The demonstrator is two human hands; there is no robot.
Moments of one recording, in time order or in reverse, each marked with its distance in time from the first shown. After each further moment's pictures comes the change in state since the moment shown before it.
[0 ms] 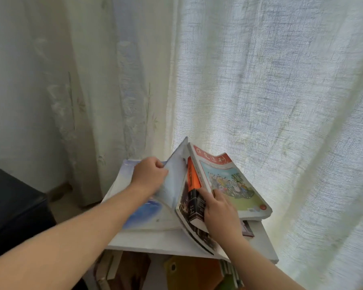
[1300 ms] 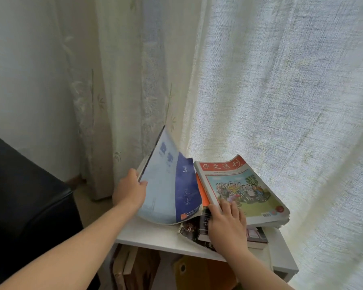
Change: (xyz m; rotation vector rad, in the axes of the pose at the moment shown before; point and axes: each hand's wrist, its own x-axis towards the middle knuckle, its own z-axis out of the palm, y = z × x) left_hand 0.000 -0.081 -0.034 0.245 0.135 -0.239; right_hand -0.009 -0.025 0.026 -0.179 -0.085 0.057
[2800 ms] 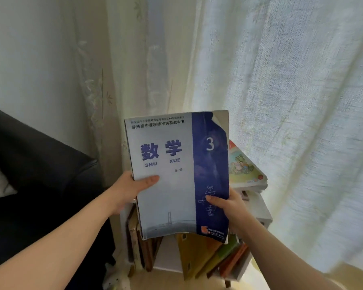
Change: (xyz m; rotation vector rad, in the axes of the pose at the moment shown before) left_hand -0.107 -0.037 -0.071 -0.833 -0.582 0.098; right_hand -0.085 0.014 -0.035 1.512 -0.232 0.171
